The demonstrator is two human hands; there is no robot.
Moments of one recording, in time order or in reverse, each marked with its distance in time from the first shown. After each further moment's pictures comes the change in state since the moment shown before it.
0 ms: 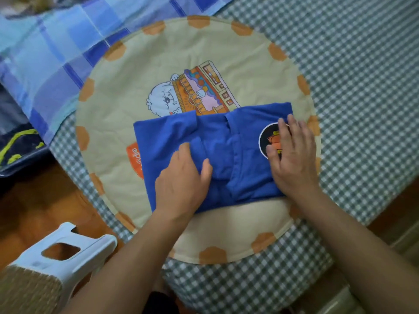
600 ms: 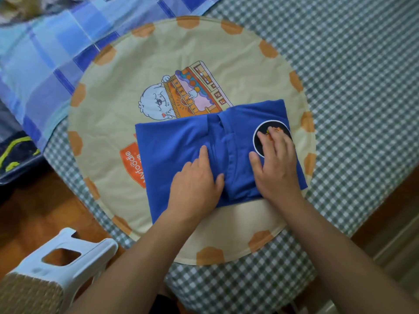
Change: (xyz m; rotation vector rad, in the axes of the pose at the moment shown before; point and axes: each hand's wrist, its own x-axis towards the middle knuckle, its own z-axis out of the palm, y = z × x) left_hand -0.001 0.008 0.031 0.191 -0.159 0.251; right_hand -0.018 -0.028 0.012 0.092 -0.008 0.098
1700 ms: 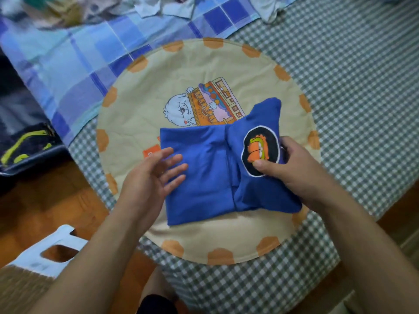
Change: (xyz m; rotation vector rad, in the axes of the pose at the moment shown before) left_hand -0.027 -0.086 -0.080 -1.721 0.023 -0.496; right_hand 0.038 -0.074 -0.111 0.815 -0.588 0.462
